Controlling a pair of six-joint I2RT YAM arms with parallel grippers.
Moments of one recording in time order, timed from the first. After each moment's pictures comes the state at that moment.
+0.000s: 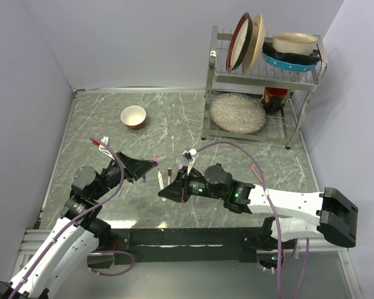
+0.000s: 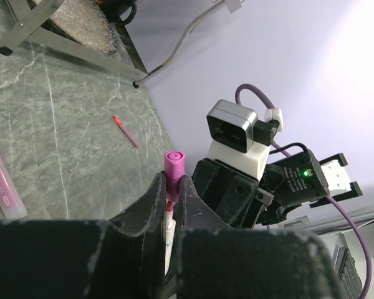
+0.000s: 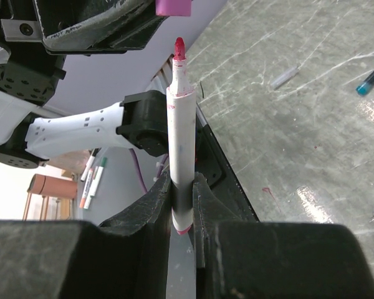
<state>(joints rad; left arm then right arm) -0.45 0.47 0.44 0.11 0.41 -1.06 1.14 1.18 0.64 0.38 -0.17 0.77</state>
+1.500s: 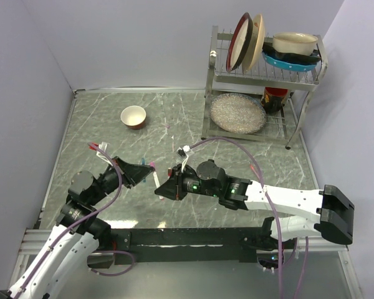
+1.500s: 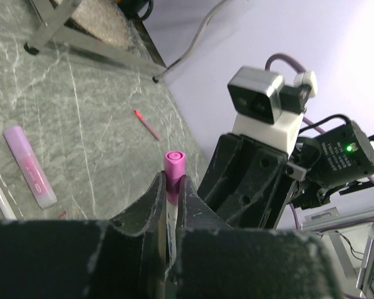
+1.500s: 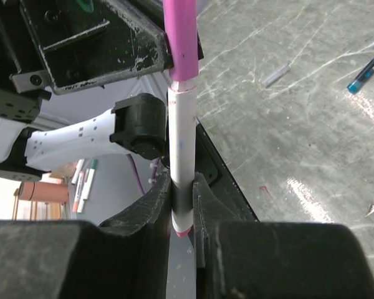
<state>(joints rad) -0.45 0.37 0.44 -0.03 0.40 -0.94 1.16 1.22 0.77 0.22 -0.12 0.76</state>
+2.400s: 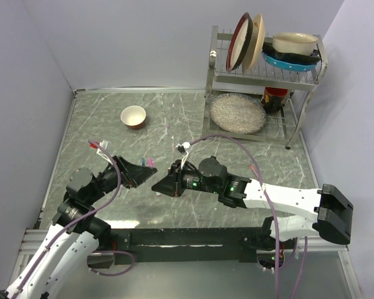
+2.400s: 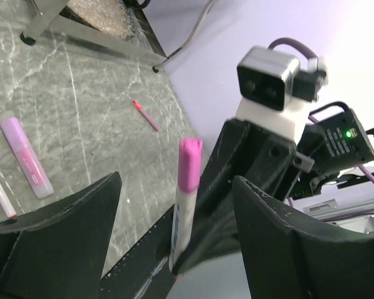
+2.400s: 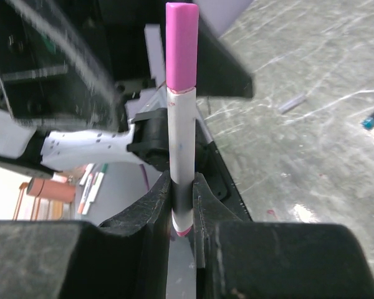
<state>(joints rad) -0.45 0.39 0.51 -0.12 0.42 -0.93 1.14 1.24 0.78 0.32 -0.19 0.72</state>
